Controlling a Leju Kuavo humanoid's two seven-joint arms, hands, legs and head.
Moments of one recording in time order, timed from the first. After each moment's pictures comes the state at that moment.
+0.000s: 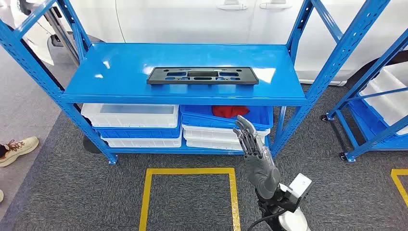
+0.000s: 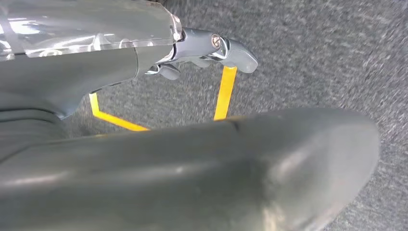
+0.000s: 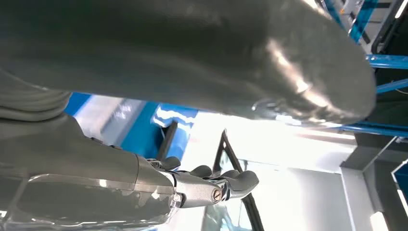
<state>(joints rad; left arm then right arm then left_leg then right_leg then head) -0.11 -0.09 1.27 -0.24 0.62 -0.12 -0.34 0.02 -0.05 0.38 -1.78 -0.02 0.09 -0.48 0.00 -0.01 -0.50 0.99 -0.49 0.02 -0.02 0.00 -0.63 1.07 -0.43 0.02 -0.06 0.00</state>
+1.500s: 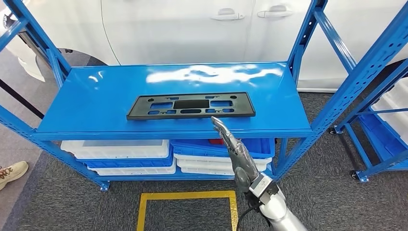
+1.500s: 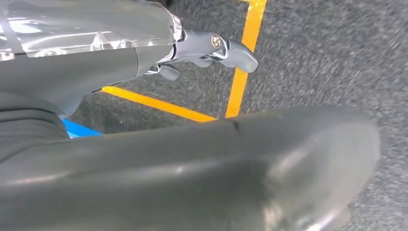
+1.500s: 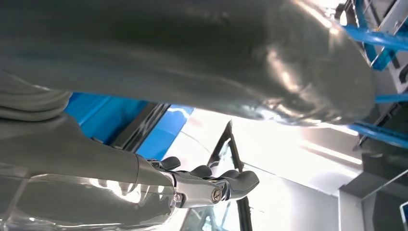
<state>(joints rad) -0.11 -0.09 1.27 -0.23 0.62 -0.12 -0.34 -0.14 -0.07 0.52 -1.58 0.12 0.04 -0.55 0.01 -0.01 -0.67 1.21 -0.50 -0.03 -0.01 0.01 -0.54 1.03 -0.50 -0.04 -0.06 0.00</state>
